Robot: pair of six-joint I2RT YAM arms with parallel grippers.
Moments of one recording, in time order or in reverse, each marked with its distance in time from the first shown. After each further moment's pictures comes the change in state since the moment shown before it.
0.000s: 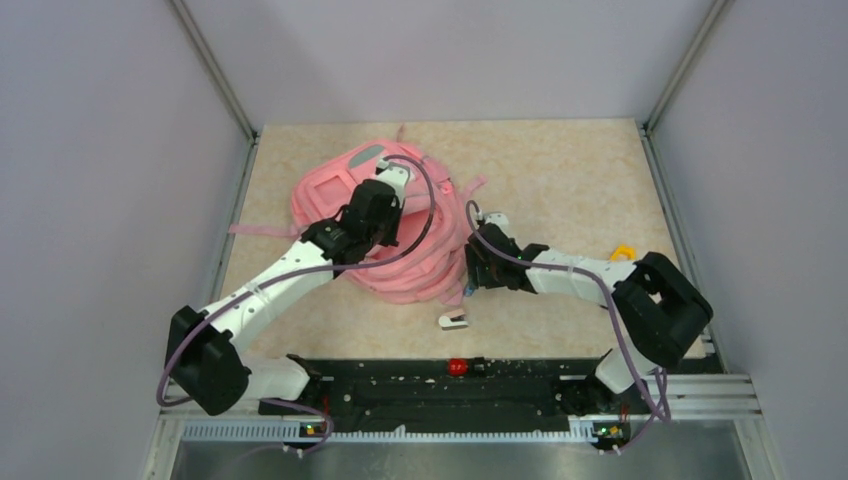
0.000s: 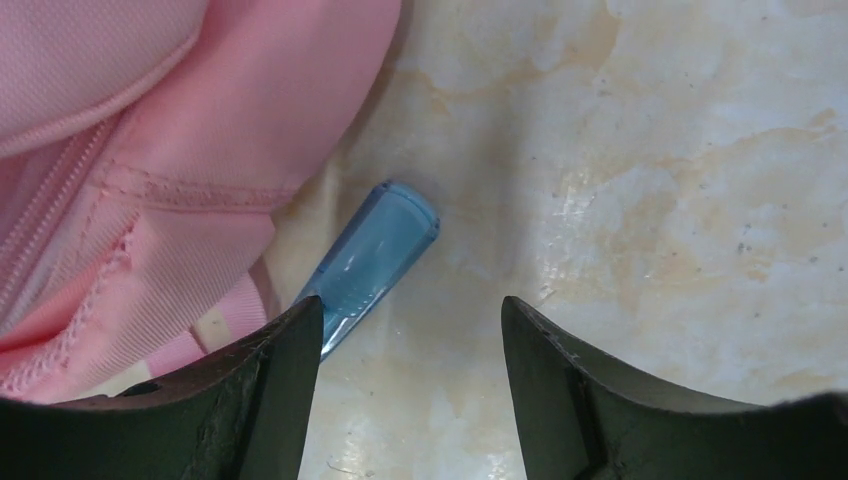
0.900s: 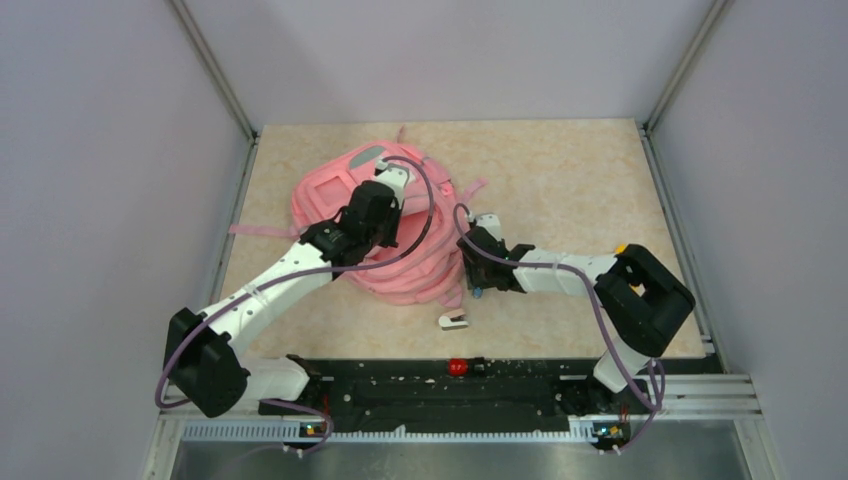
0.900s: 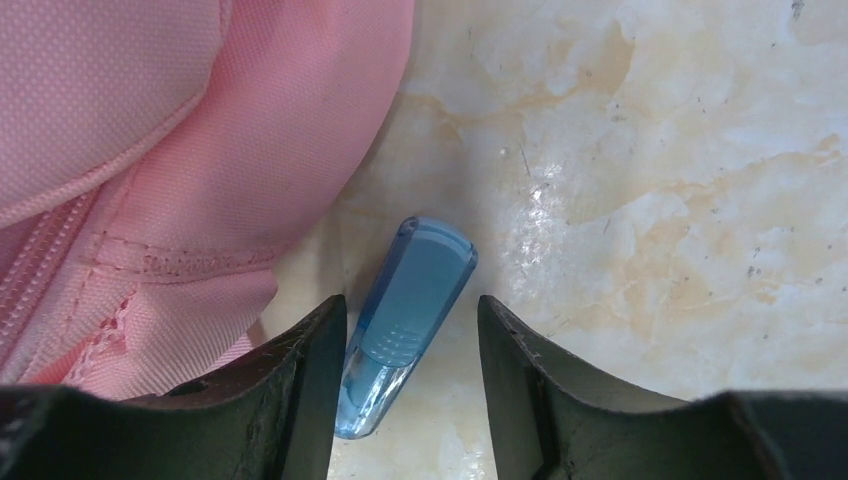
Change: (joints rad) left arm -0.001 -0.018 -0.012 -0.002 0.001 -0.005; right arm 0.051 0.108 0.060 0.008 0.097 0.009
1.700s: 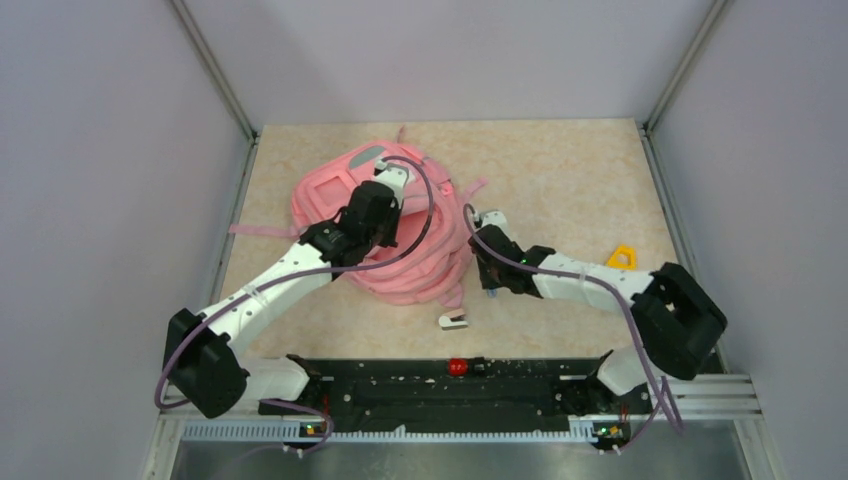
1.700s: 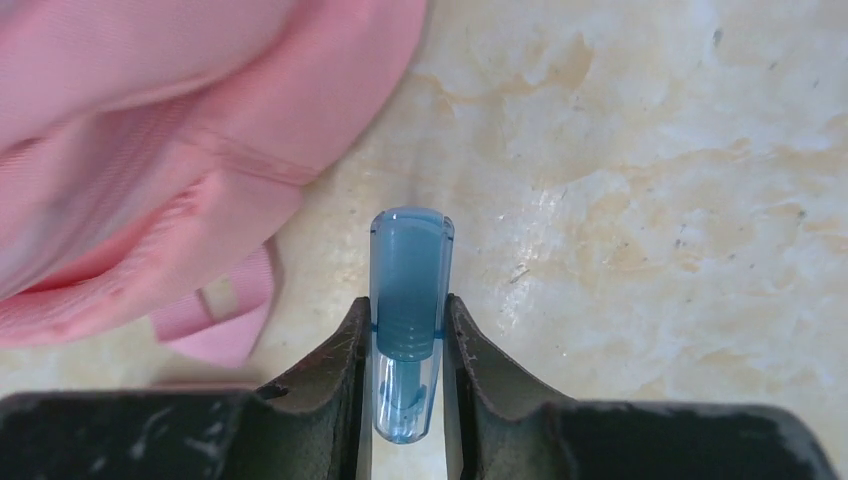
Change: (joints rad) left arm -0.002 -0.005 -0.002 0.003 -0.011 0.000; right arm 0.000 -0.119 -0.043 -0.052 -0.025 -0.076
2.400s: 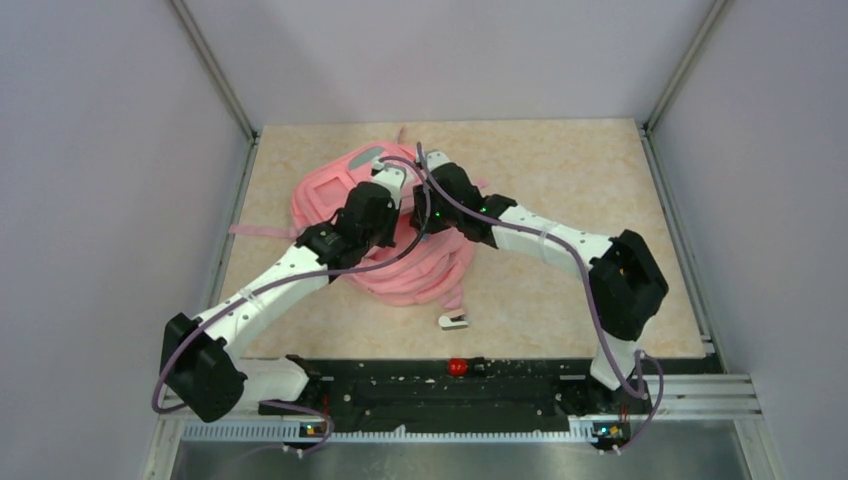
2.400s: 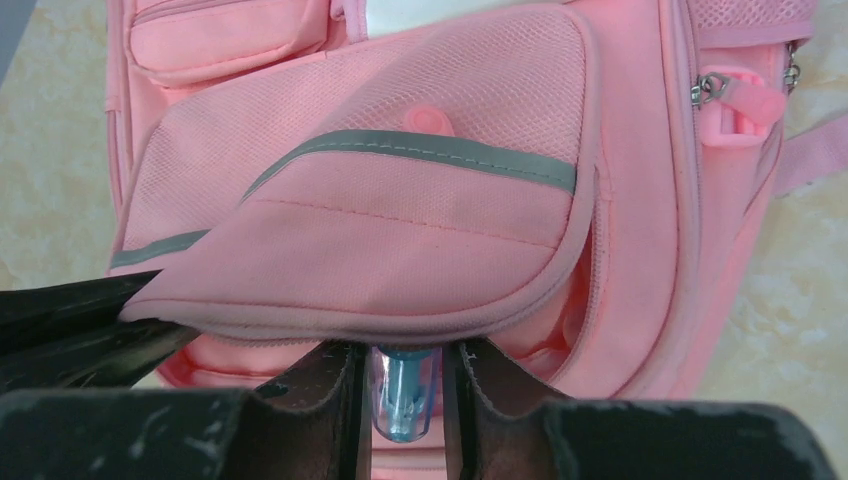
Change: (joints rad) left arm 0.000 -0.024 -0.012 0.006 0.011 0.002; right arm 0.000 0.227 0.552 0.076 -0.286 -0.106
